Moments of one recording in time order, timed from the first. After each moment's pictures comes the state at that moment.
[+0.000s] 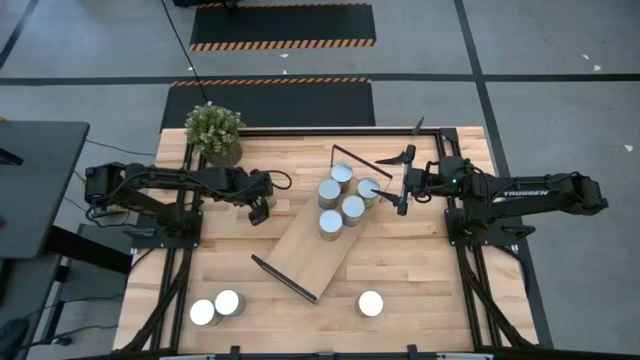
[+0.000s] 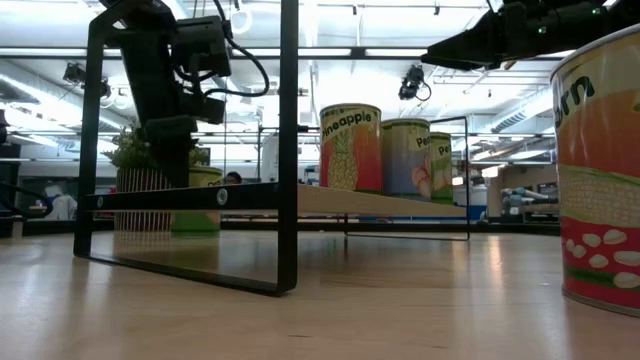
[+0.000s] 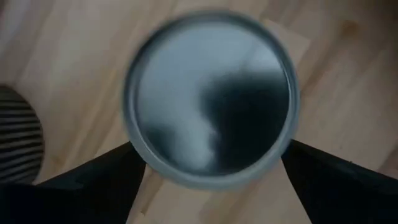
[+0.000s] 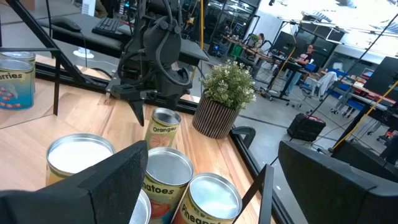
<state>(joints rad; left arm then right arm) 0.18 1.34 0.79 -0.73 -0.29 -0.30 -0.17 0.77 0.43 0.28 0.05 -0.36</state>
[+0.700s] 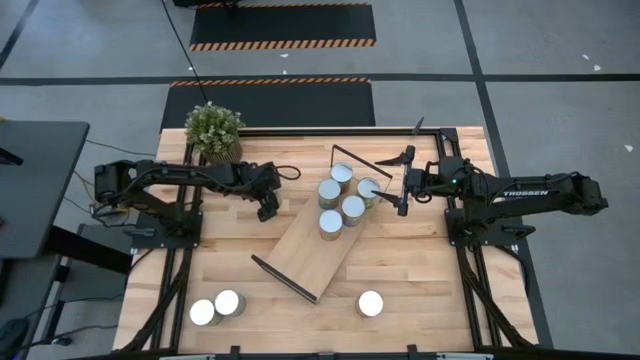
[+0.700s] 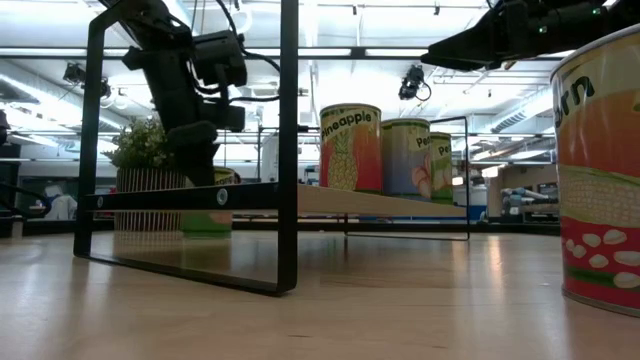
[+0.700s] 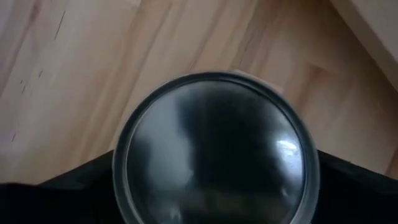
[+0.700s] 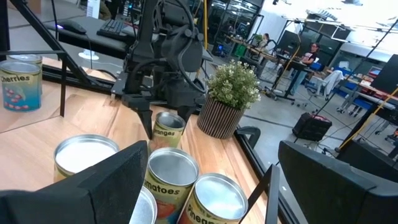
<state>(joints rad) 0.26 1.42 0.79 -0.52 -0.16 -0.09 -0.16 0.77 0.43 0.28 0.03 -0.34</state>
